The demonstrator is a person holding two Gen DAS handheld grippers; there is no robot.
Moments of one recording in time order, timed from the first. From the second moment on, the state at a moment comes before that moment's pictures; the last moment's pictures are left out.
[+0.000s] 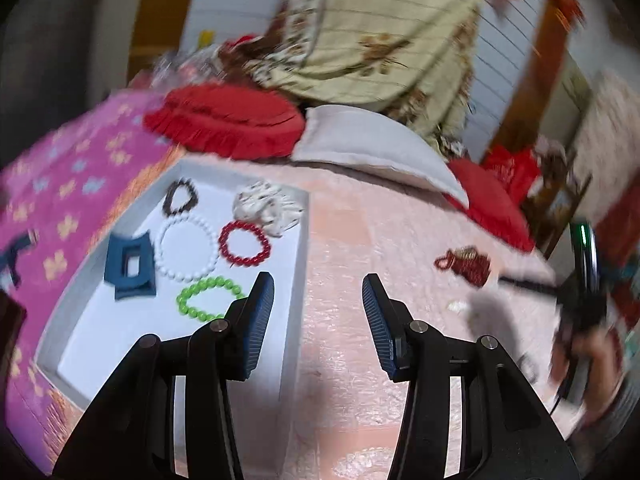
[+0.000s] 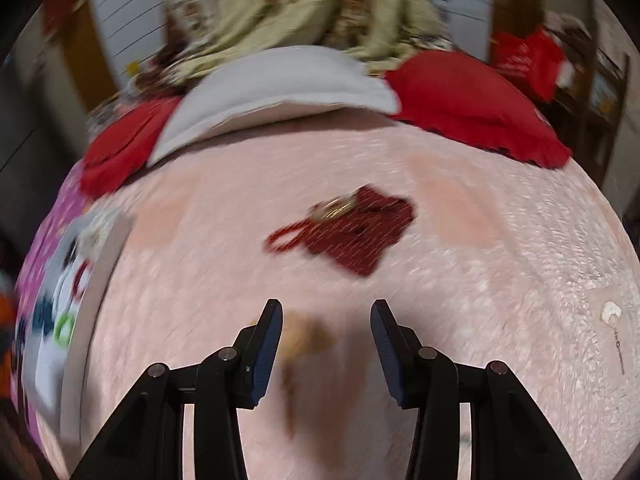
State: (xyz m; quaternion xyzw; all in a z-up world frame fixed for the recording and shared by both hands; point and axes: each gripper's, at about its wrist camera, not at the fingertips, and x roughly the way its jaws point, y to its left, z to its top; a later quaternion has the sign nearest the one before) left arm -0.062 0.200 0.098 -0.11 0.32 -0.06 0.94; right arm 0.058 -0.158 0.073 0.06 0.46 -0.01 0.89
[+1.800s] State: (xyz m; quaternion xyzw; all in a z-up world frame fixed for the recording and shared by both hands) left arm -0.150 0.104 0.081 -0.04 0.40 -0.03 0.92; right arm -0.106 -0.211 0.063 0.10 0.44 0.14 0.88
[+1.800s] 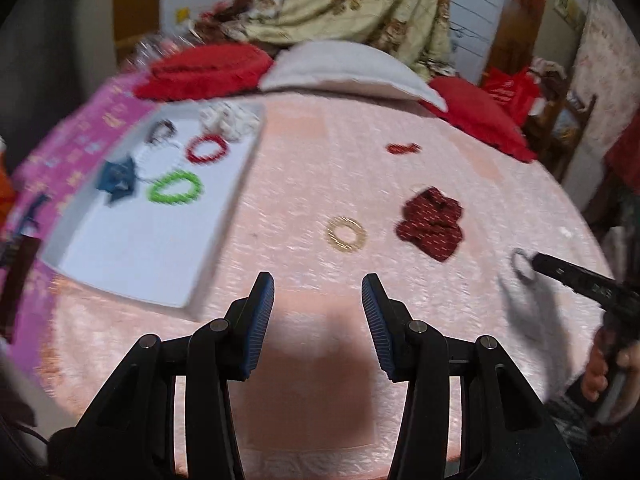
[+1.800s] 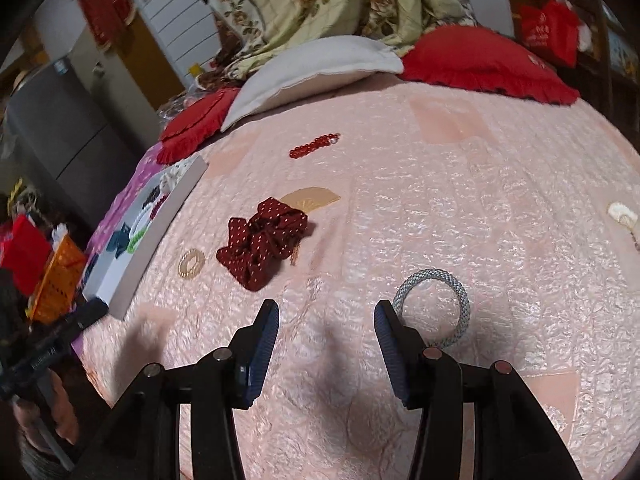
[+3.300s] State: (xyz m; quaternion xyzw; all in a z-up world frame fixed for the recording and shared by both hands) left arm -0.184 0.092 0.095 0.01 0.40 0.05 0.91; right arm -0.145 -0.199 0.062 0.05 0.44 0.11 0.89
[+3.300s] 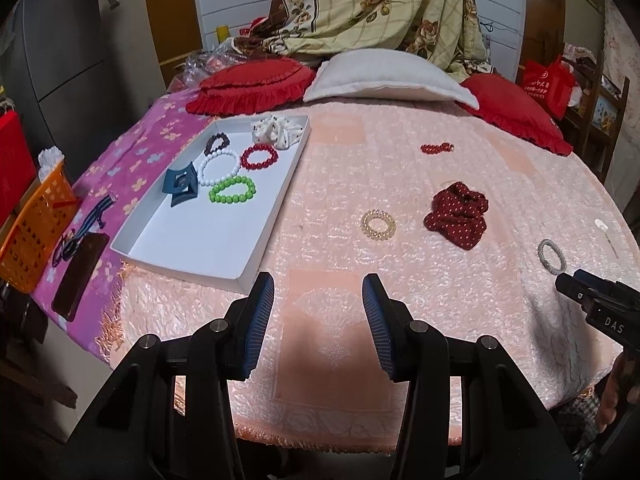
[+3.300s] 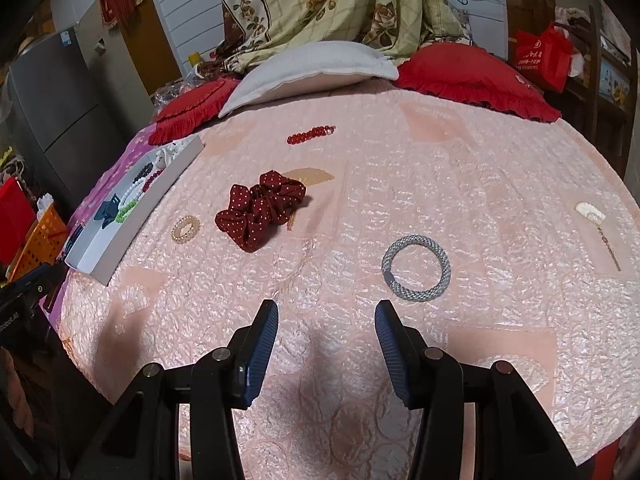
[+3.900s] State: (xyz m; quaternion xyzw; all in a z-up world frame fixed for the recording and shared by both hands) left arm -0.080 0.086 0.062 -0.02 0.45 -0.06 0.89; right arm -0.071 -0.170 0.063 0.11 0.45 0.16 0.87
